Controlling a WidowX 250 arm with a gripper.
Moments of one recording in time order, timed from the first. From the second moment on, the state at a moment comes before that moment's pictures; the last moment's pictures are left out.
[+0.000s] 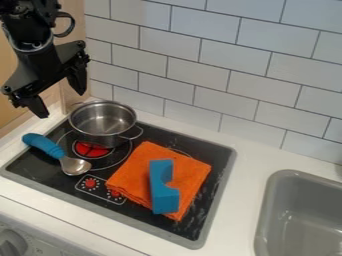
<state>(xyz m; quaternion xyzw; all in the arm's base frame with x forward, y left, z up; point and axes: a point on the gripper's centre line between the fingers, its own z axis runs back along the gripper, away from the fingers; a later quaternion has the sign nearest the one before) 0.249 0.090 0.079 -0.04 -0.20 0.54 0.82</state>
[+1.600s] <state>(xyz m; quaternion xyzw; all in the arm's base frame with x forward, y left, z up) 0.256 -0.039 0.042 -0.07 -0.10 0.28 0.95</state>
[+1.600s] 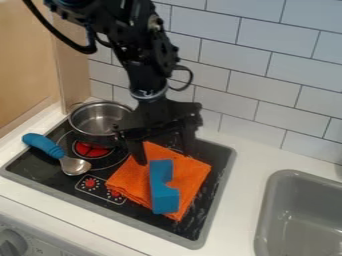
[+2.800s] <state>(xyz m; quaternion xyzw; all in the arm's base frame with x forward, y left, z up) 0.228 -0.044 0.010 -0.04 -0.04 0.28 0.96</state>
